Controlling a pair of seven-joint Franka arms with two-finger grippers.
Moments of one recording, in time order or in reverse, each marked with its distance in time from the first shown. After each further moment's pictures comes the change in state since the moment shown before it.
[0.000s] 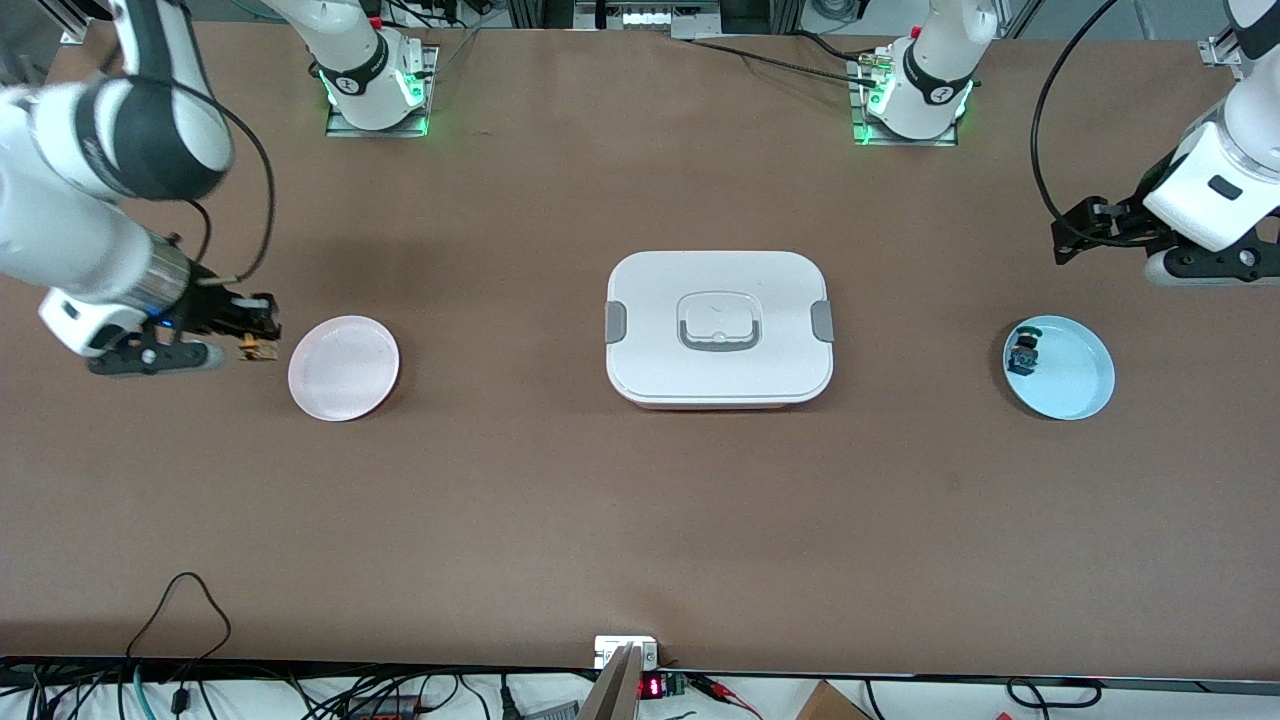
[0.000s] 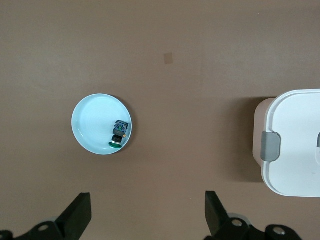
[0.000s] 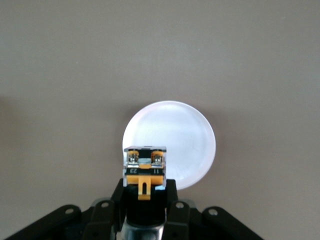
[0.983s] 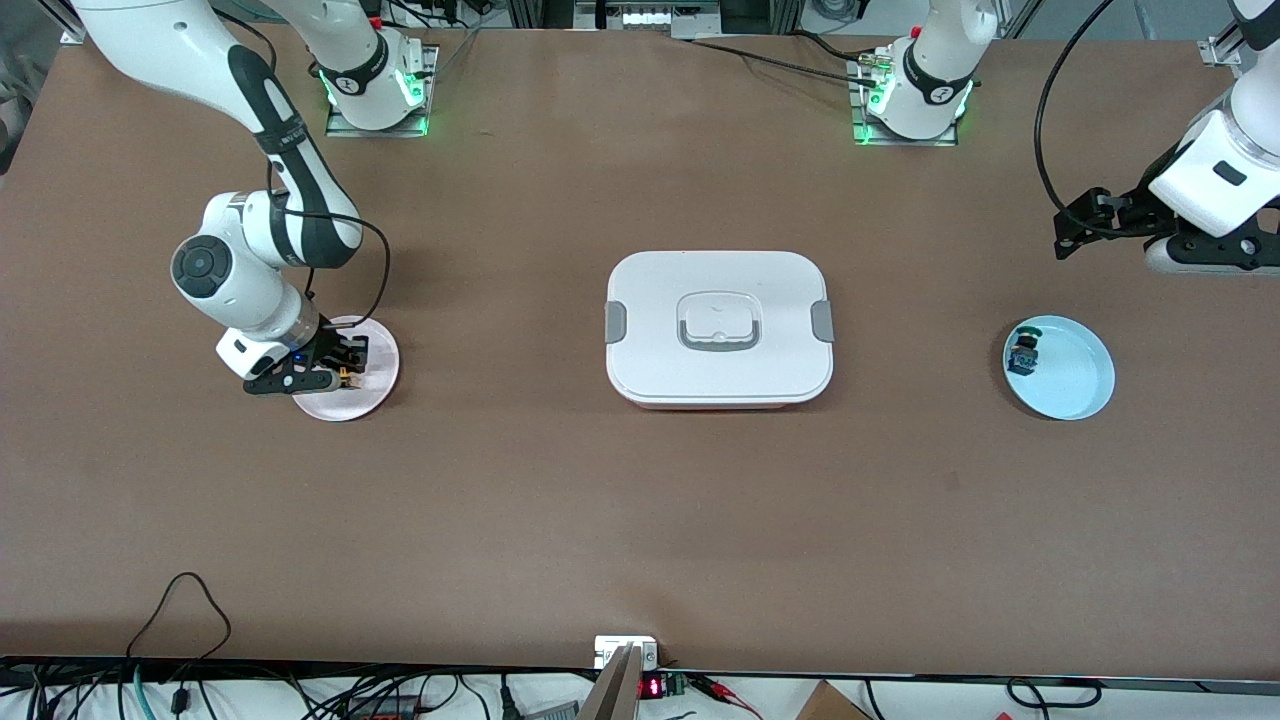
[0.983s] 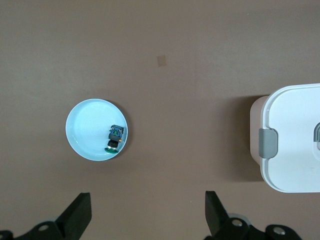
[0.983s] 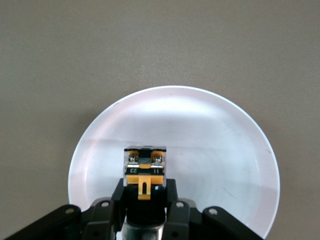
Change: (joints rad) left arm -0.018 -0.057 0.033 -0.088 -0.029 0.069 0.057; right arm 0.017 0.206 0.000 -0.300 -0.002 0.569 0.000
